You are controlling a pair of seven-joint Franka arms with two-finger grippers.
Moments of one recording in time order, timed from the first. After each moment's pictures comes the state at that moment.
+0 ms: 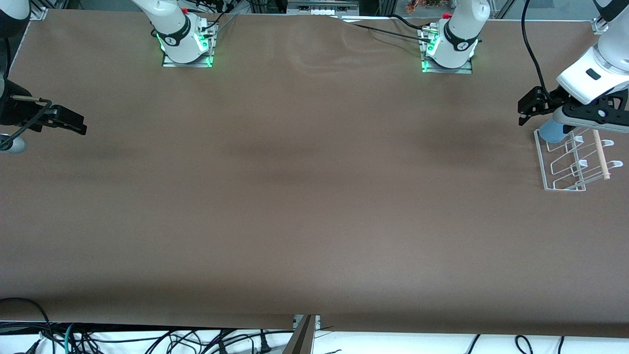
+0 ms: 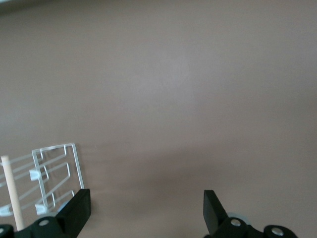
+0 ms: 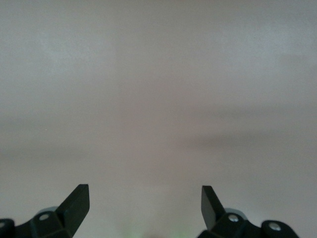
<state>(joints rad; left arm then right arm) -0.03 -0.13 -0.01 -1.86 0.05 1.75 0.12 -0.02 0.14 0.03 -1.43 -0.05 1.48 0.05</state>
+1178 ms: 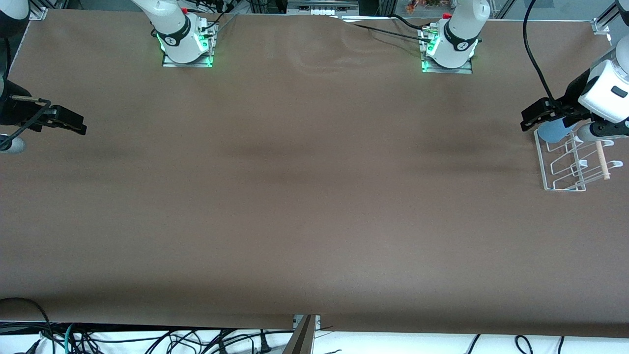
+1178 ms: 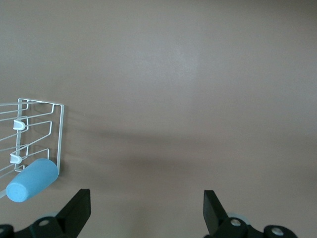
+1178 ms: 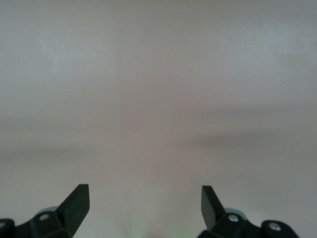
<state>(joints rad) 0.02 0.00 -0.06 -1.64 0.01 1.58 -0.17 -0.02 0.14 0.03 -1.43 -0.05 1.48 0.06</state>
